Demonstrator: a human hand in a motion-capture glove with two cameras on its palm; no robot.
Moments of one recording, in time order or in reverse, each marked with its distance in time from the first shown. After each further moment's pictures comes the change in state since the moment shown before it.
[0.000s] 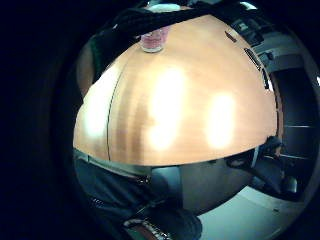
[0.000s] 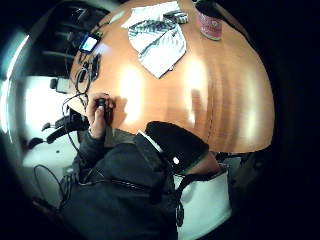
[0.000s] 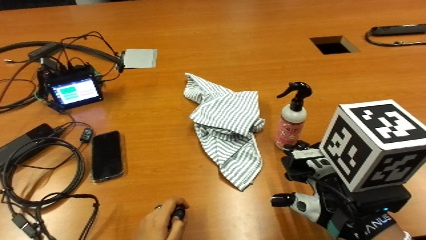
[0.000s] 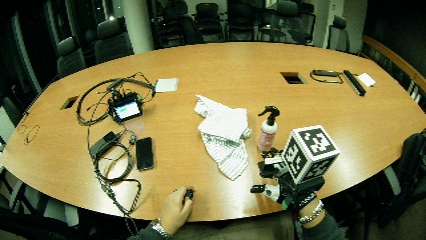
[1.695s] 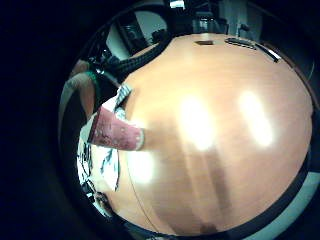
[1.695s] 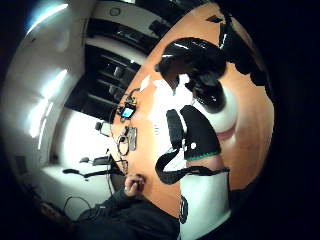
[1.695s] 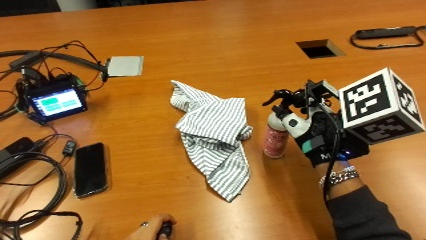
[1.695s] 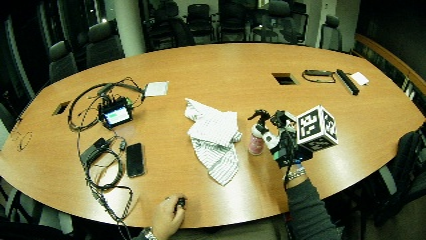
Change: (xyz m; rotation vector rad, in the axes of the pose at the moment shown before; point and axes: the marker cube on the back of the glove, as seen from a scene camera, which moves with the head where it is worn) arm 0.039 -0.129 -0.009 0.419 -0.569 0.221
